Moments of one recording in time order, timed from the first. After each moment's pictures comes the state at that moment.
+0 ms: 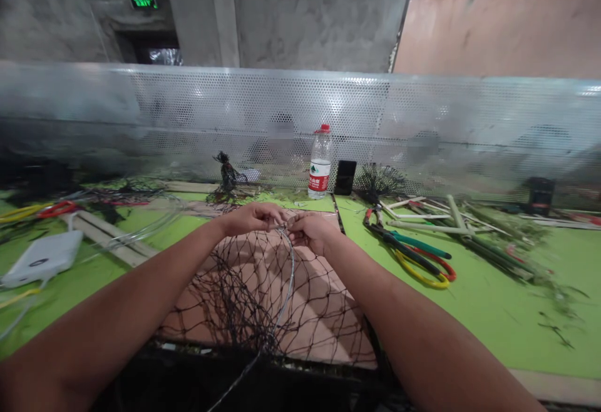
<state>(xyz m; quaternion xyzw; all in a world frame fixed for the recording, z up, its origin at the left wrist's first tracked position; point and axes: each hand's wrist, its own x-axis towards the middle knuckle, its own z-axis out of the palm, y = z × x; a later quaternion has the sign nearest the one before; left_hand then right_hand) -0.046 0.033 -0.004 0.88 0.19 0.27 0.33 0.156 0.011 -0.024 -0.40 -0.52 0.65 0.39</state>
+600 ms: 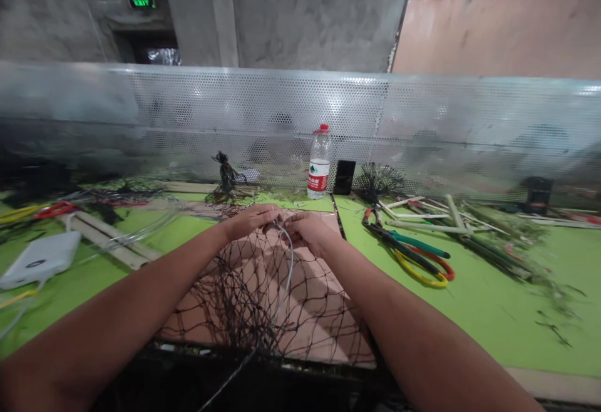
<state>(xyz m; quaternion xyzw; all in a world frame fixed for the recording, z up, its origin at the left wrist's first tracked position) -0.037 0.022 -0.007 0.88 0.26 0.29 0.28 0.151 0.004 -0.025 -0.42 -0.58 0.59 0.38</state>
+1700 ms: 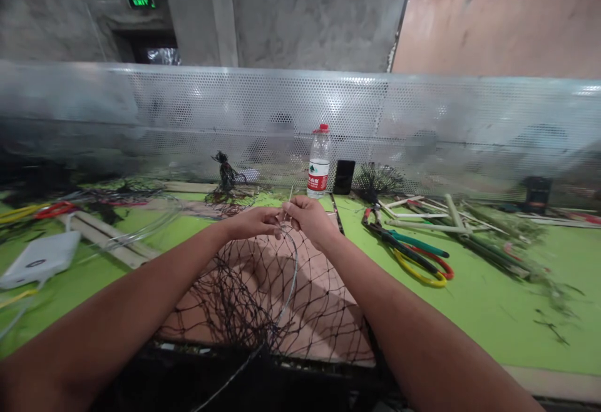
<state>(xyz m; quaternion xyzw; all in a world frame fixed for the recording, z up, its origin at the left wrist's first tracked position) -0.035 0.034 -0.014 0.86 0.23 0.21 0.39 0.151 -0.005 -0.004 -0.30 -0.69 0.43 0.50</state>
